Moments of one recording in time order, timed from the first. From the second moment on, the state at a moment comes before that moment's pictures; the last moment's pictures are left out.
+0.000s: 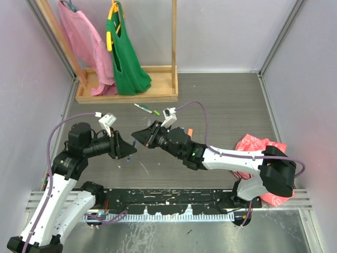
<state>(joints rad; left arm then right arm) -0.29 0.63 0.77 -0.62 0.72 -0.35 1.14 1.40 0.86 0.51 0.24 1.03</state>
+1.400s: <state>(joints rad) -0.29 0.66 0.77 -0.62 0.65 -0.35 1.14 1.35 0.85 0.46 0.25 0.97</state>
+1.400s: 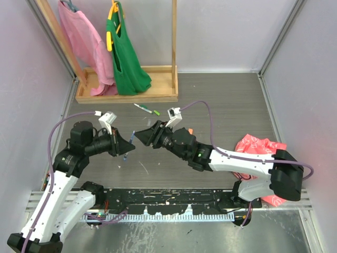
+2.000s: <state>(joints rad) -0.29 0.62 0.83 -0.74 0.47 -0.30 1.12 1.24 0.89 -0.07 0.52 0.85</state>
